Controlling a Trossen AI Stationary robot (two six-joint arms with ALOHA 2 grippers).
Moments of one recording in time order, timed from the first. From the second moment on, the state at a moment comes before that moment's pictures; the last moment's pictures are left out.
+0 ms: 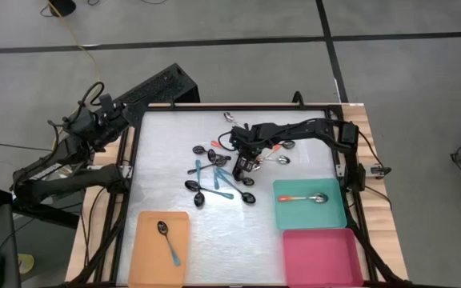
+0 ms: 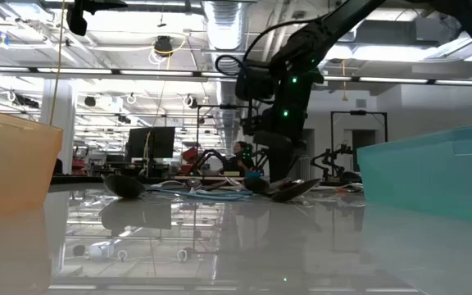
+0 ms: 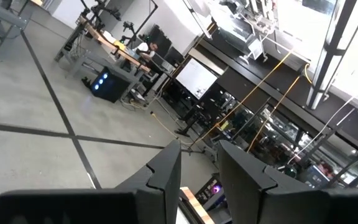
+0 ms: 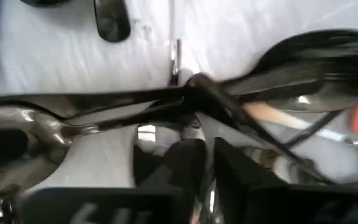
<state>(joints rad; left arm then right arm) 0.48 0.52 0.76 -0.10 -0.30 -0.68 -0.27 2.02 1.39 -0.66 0.11 0.12</state>
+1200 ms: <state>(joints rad) 0.48 0.52 0.76 -0.13 -0.27 -0.69 -0.20 1.95 1.45 -0.66 0.03 0.47</state>
